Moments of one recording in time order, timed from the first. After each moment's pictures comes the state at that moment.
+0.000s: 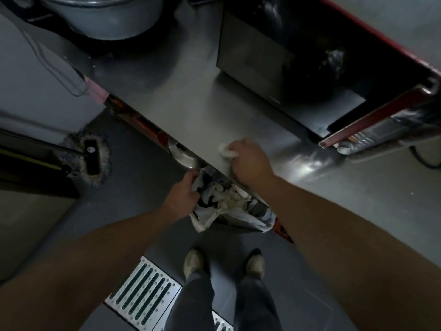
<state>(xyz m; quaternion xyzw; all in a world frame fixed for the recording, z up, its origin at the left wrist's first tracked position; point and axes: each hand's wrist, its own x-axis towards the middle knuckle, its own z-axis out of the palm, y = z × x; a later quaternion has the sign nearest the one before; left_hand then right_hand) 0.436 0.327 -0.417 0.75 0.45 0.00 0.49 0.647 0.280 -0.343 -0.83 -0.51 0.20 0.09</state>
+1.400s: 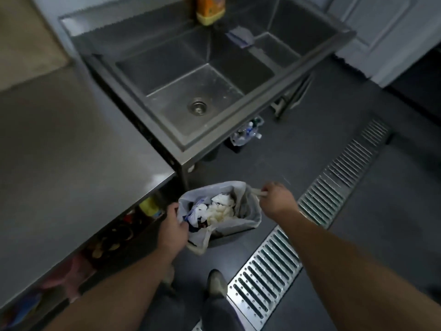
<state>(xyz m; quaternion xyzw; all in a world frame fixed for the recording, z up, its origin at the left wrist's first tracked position) 0.748 -0.422 -0.393 0.87 0.07 -0.25 0.42 0.718 -0.702 -0.320 -0.92 0.30 0.17 0.20</state>
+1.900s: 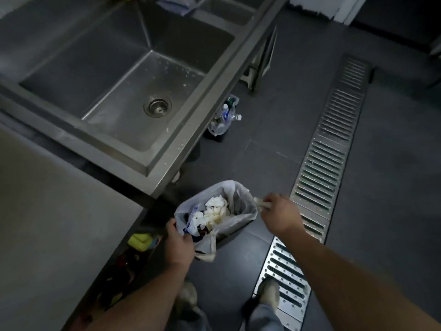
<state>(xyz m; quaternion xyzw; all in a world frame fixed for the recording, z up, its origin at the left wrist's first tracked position) 0.809 -0.465 -0.519 0.88 0.10 -0.28 0.38 0.706 -0.702 -0.447 -0.86 0.42 0.10 0.27</state>
